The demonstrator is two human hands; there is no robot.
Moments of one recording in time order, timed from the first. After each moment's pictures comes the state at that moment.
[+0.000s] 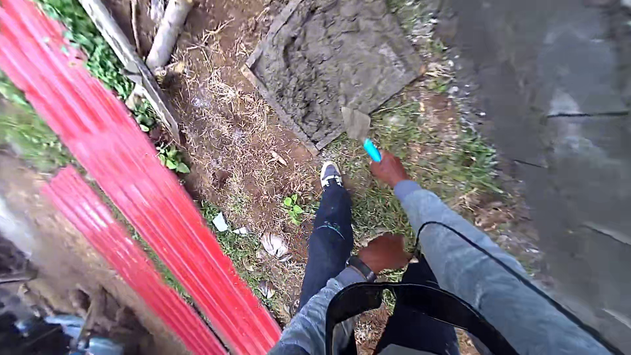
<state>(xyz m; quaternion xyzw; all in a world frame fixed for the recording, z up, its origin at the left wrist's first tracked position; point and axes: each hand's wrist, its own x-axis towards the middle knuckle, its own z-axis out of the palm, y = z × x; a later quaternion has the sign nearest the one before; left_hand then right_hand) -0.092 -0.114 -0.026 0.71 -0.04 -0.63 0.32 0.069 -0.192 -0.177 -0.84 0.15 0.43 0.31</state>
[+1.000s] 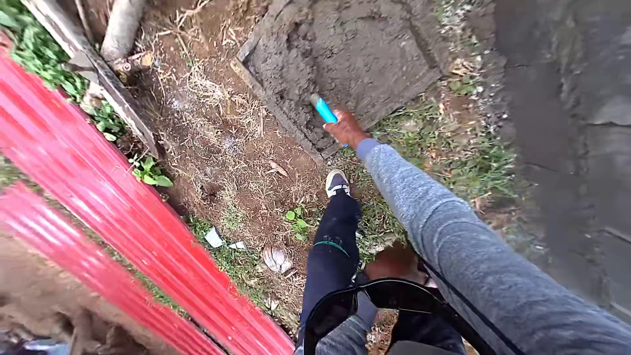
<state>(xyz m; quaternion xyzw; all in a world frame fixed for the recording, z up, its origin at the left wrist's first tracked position) 0.011 -0.038 -0.005 0.63 0.00 -0.70 0.33 0.242 -0.009 -0.276 -0.77 0.13 0.41 0.47</state>
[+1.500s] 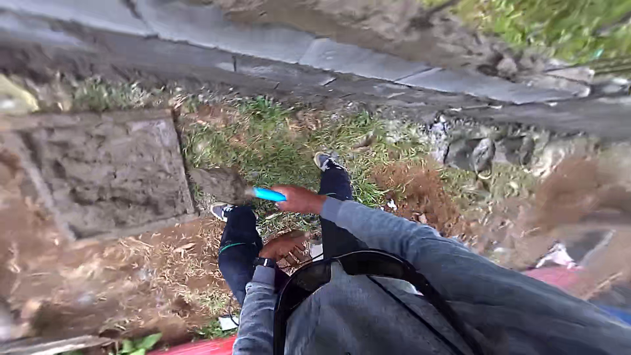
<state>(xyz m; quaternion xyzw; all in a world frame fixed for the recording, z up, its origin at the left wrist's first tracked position) -0.164 -0.179 0.024 0.44 -0.03 -0.88 0.15 -0.193 -0.383 0.027 -0.72 0.27 0.32 0.55</state>
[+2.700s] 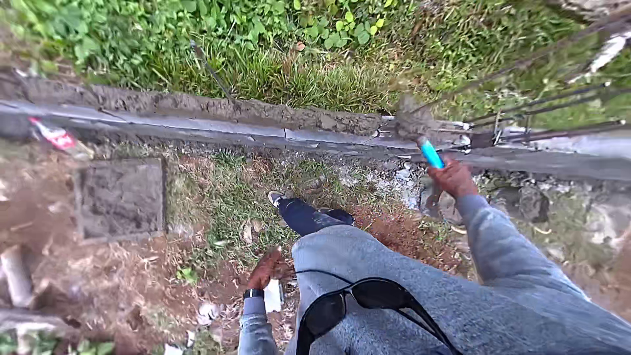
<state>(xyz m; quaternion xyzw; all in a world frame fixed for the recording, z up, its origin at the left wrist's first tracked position) -0.585 -0.395 0.168 0.67 0.13 -0.66 0.31 -0.902 -0.948 0.239 -0.72 0.63 0.15 0.24</state>
